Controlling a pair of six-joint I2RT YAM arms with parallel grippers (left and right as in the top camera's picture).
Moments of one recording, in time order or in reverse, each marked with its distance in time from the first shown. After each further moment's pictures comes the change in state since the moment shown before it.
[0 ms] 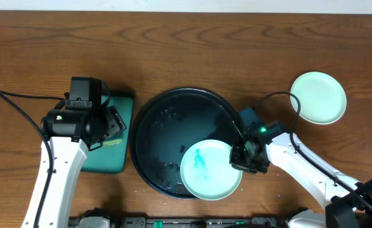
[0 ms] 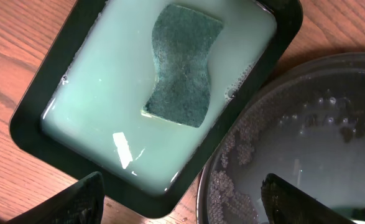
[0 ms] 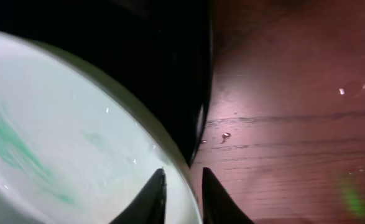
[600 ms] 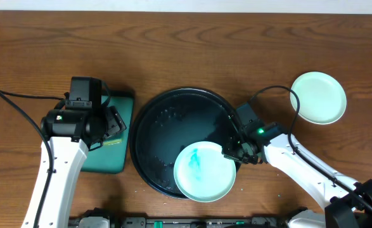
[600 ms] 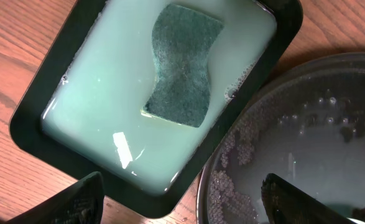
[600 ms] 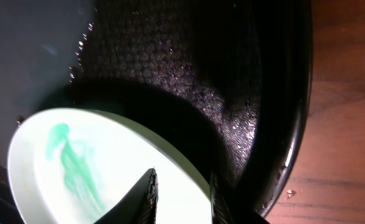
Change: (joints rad) left arm 0.000 0.000 0.000 0.000 0.000 0.000; right arm 0.020 0.000 -0.003 0.206 -0.005 0.044
